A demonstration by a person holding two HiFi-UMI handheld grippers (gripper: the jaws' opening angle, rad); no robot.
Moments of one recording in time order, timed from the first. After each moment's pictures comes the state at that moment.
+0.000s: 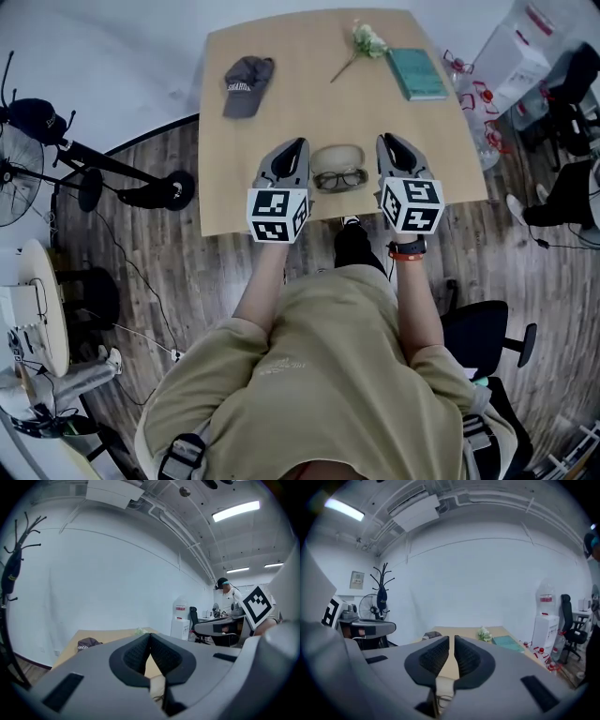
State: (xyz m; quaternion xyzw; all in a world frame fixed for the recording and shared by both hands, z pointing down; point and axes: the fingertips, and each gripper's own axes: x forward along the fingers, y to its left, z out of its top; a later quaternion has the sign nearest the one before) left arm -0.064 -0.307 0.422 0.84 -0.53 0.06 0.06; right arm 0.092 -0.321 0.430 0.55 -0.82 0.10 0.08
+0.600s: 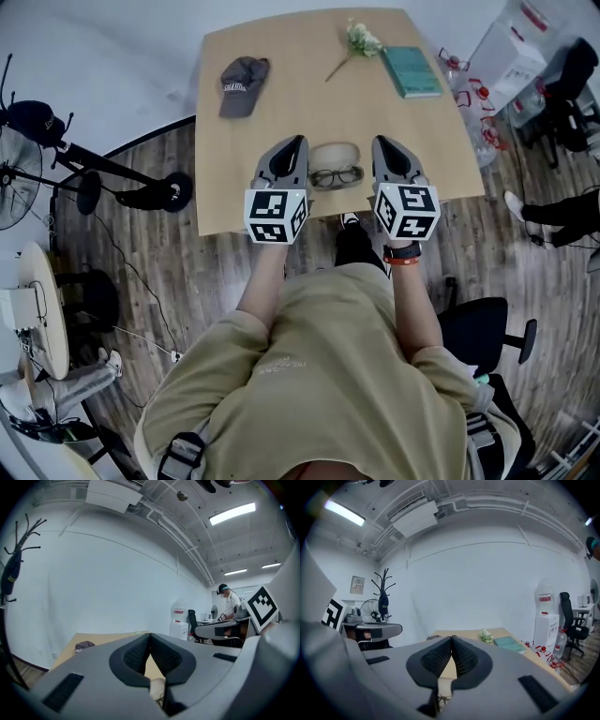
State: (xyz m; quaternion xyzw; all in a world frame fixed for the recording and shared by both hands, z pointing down) left arm -0.053 -0.294 0.408 0.85 -0.52 0.04 0.05; right arm 0.090 -0.298 0.418 0.56 -0.82 0.09 0.05
